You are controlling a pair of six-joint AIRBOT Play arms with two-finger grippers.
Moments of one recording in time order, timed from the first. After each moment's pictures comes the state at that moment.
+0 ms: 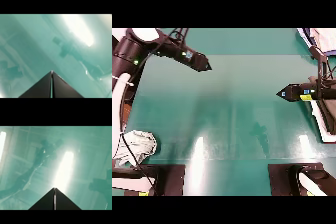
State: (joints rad) left arm -0.30 -1.54 1.84 0.99 -1.33 -1.27; right arm 0.03 -0.90 1.05 -1.05 1.23 1.44
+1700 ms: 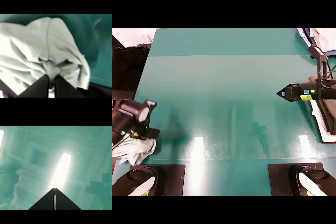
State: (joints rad) left arm -0.24 -0.95 0.76 1.93 -1.56 -1.77; right arm 0.03 -0.90 1.05 -1.04 1.21 1.39
